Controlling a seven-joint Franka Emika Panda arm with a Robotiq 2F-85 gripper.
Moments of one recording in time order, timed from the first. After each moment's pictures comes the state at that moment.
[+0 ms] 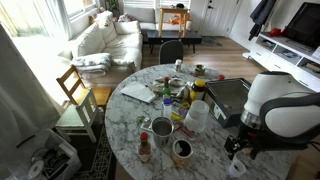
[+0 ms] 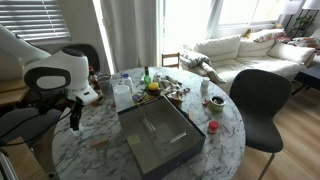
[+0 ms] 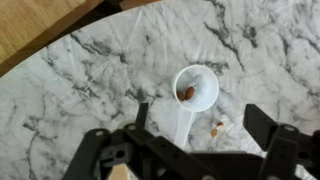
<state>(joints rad) 0.01 -0.08 0.03 -2.74 0.28 2.45 0.42</state>
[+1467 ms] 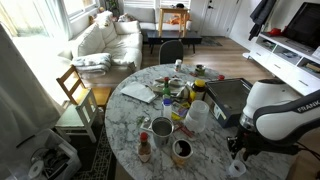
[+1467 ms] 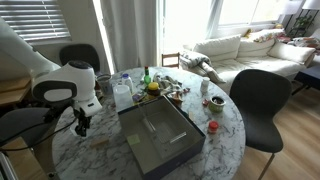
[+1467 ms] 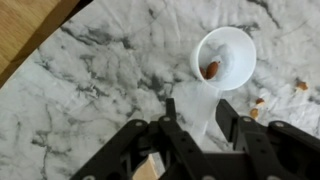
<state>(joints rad) -0.03 0.05 0.01 -2.74 0.27 2.59 0.55</state>
